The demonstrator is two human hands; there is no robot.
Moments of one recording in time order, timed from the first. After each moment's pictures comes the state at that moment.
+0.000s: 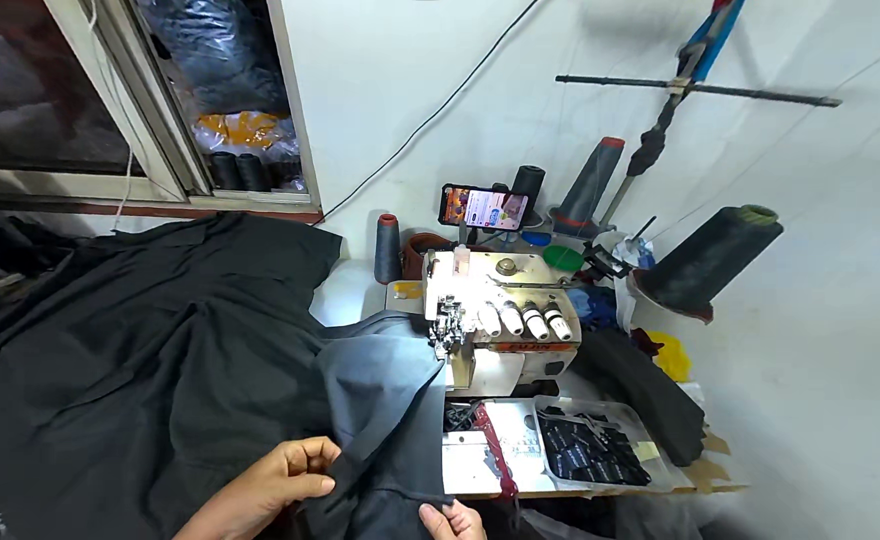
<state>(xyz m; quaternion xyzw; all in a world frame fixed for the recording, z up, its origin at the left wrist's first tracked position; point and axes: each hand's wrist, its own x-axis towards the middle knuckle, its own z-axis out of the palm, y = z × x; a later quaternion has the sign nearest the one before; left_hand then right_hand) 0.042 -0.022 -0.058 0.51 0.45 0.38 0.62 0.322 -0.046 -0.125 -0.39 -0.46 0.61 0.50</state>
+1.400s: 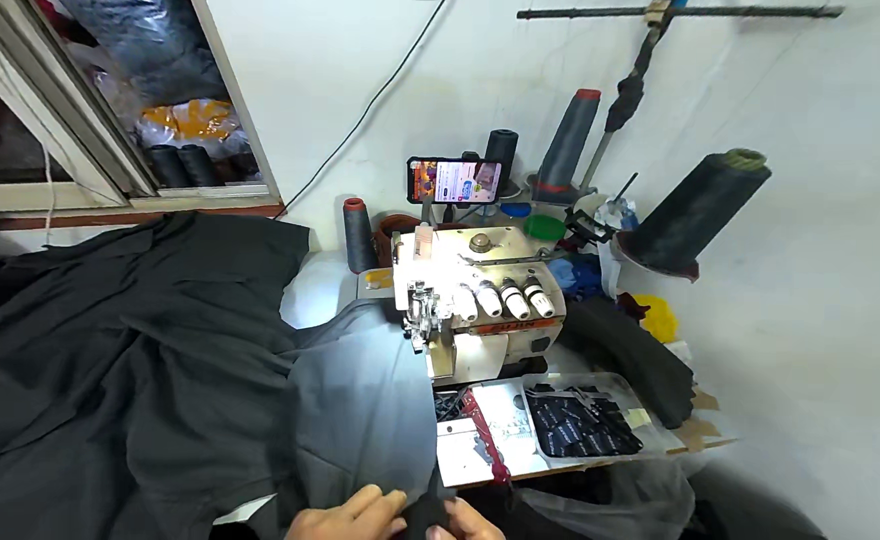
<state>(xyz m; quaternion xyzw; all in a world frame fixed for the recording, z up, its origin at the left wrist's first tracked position) 0.148 -0.060 -0.013 0.84 0.47 0.25 0.11 0.341 -0.064 -0.109 -0.37 -0.51 0.56 0.54</state>
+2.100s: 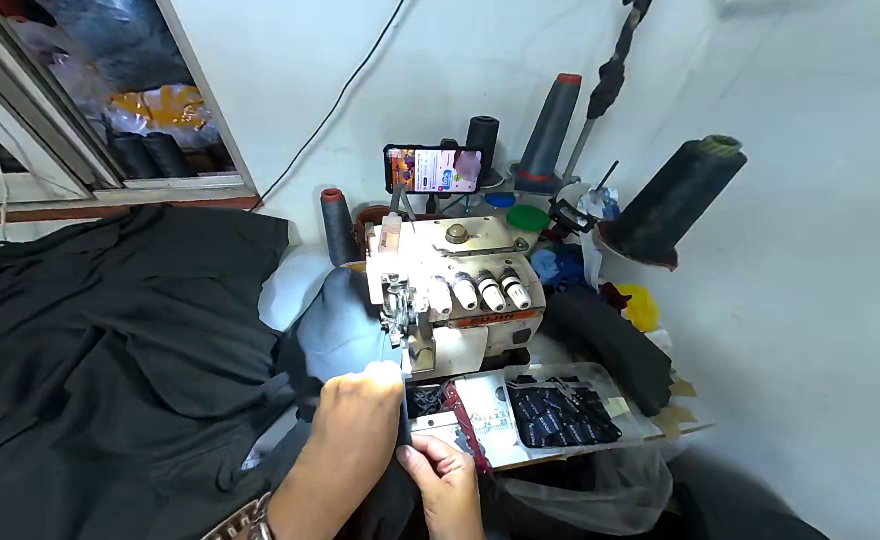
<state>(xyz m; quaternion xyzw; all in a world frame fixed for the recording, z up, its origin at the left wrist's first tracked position) 0.206 0.036 0.006 0.77 0.57 0.18 -0.22 0.318 -0.010 -0.079 -0.40 -0.45 0.52 0.60</state>
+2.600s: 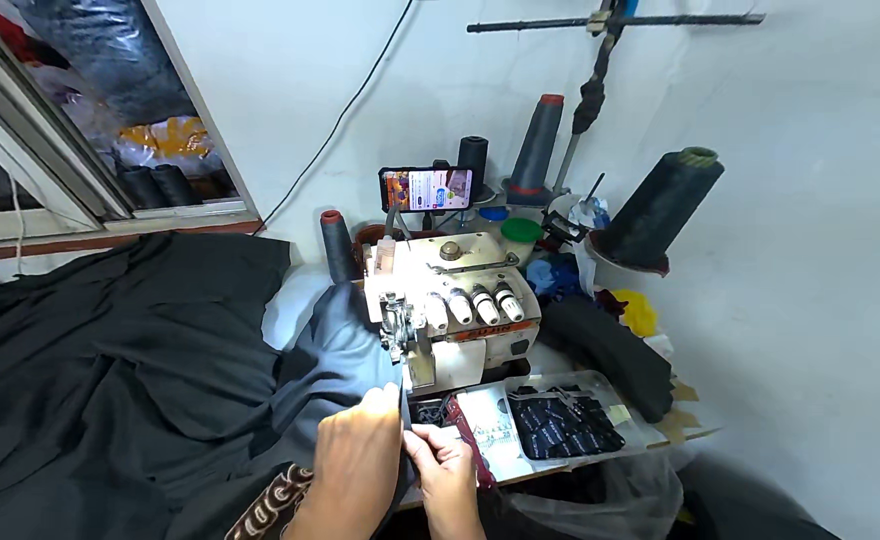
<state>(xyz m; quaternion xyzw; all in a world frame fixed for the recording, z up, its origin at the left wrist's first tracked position) 0.209 0.027 0.000 0.75 0.59 0.22 -0.22 0.309 0.015 -0.072 -0.43 -0.45 0.48 0.62</state>
